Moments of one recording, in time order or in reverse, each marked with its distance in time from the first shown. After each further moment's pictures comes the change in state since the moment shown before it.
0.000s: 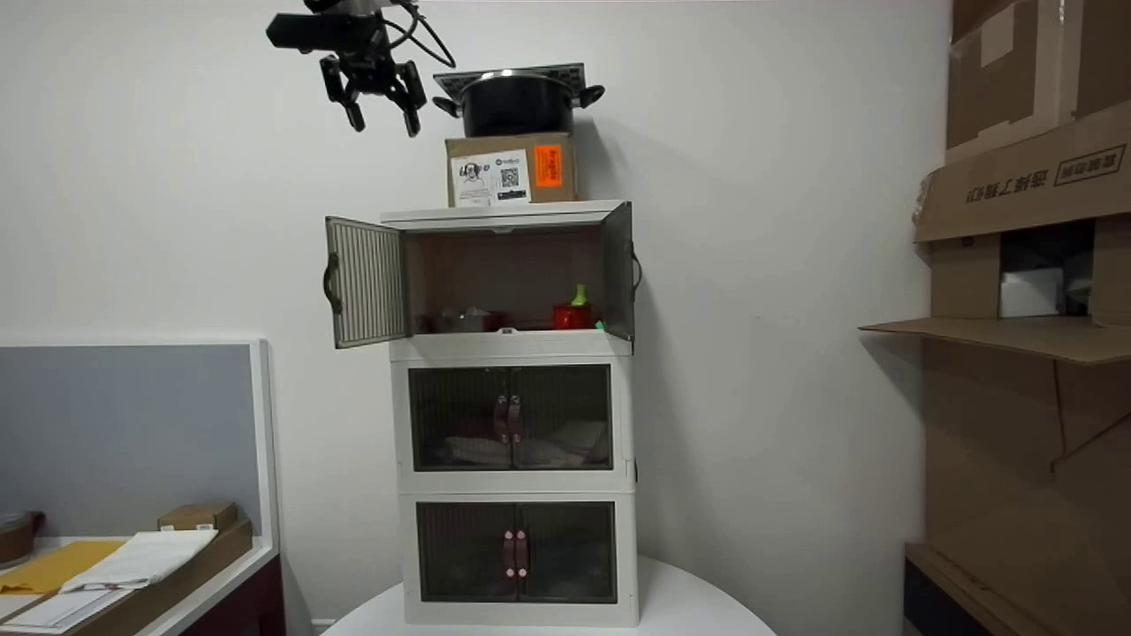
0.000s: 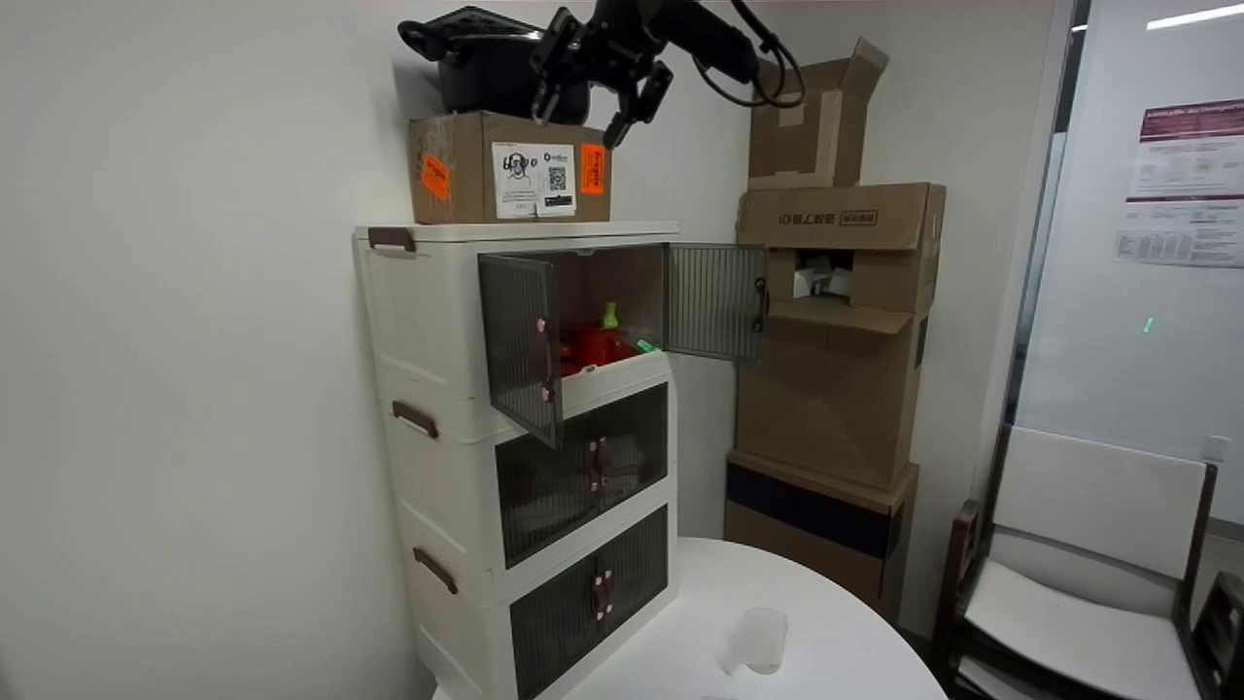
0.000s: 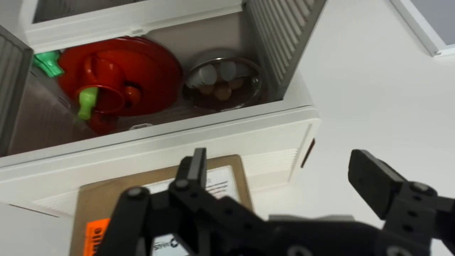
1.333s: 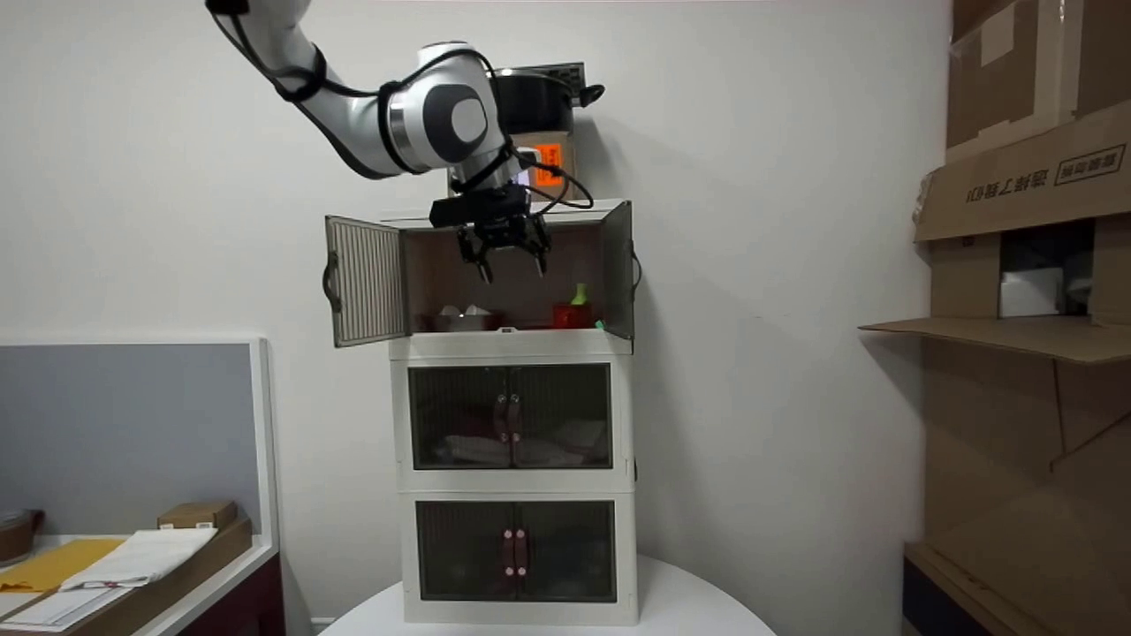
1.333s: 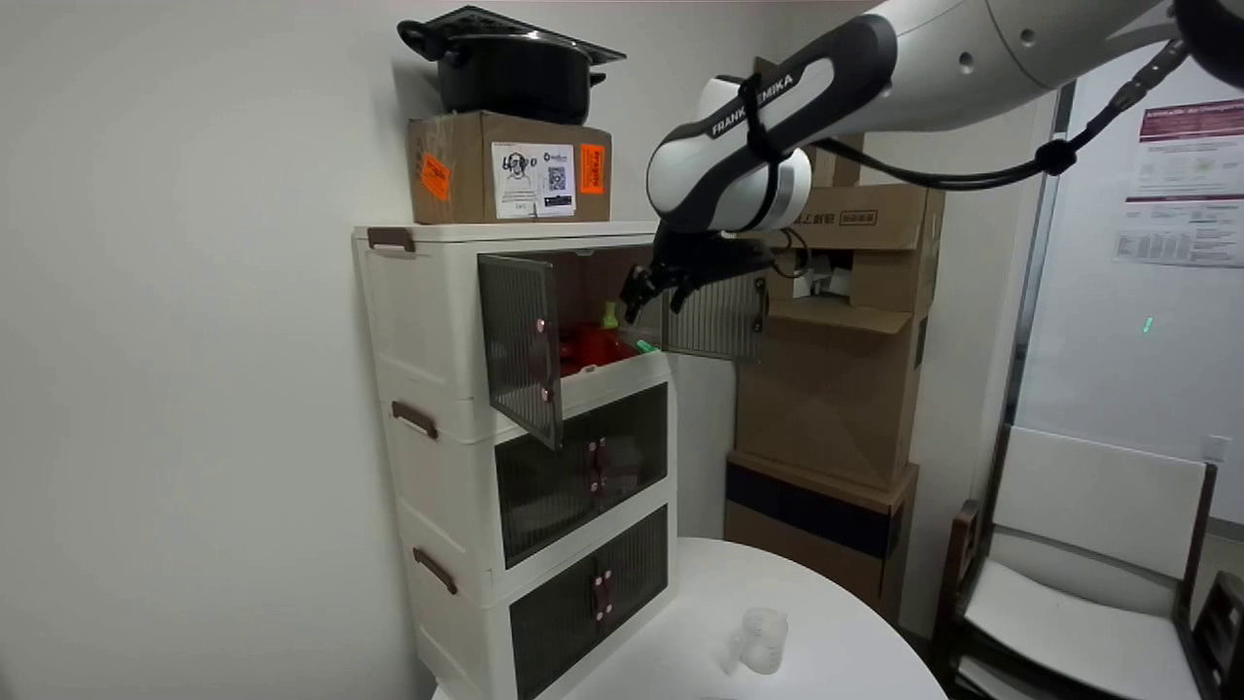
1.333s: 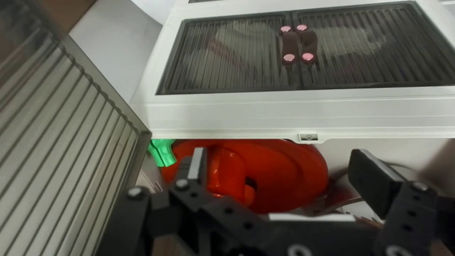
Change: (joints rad) arm -0.111 0.306 -0.091 -0.141 -0.160 0.291 -0.232
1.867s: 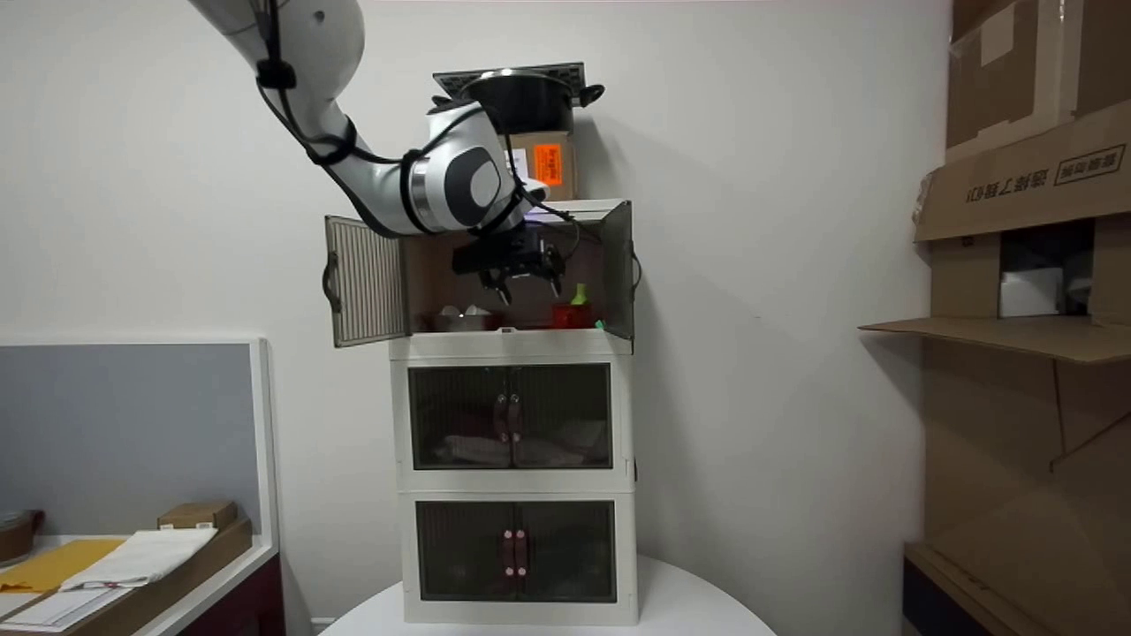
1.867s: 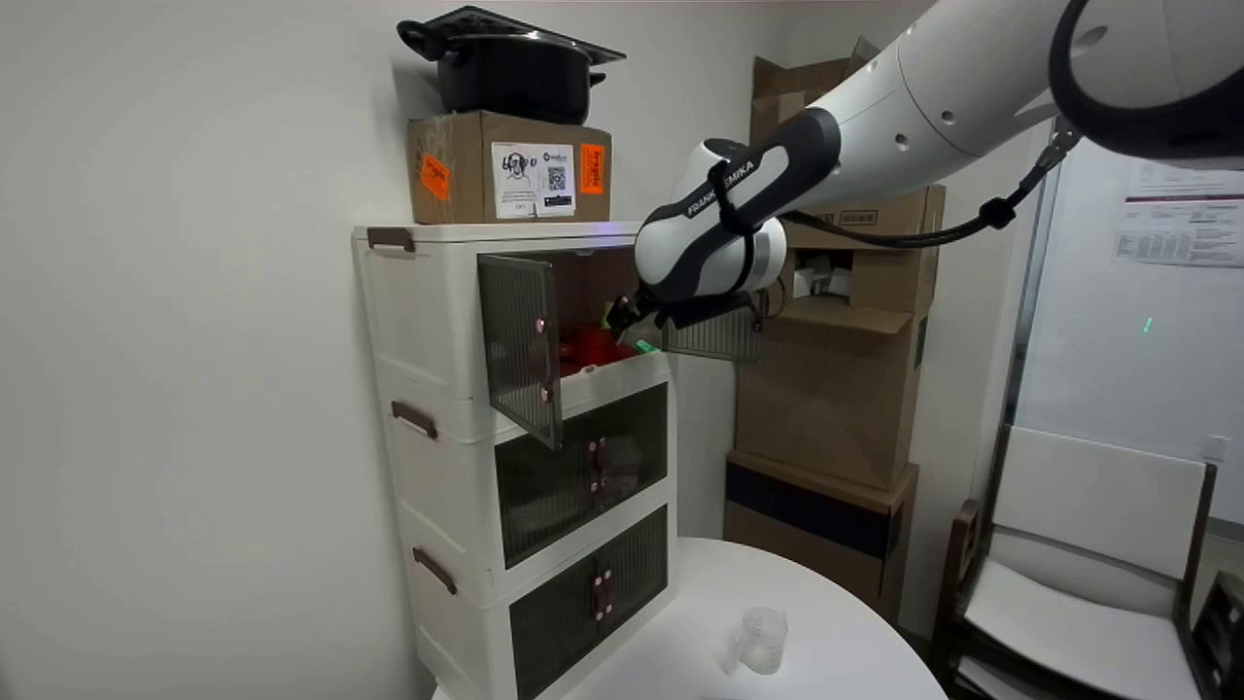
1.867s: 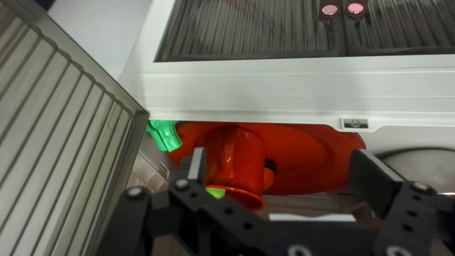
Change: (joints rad) arm -0.007 0.139 0.006 0.005 -0.026 0.290 0.031
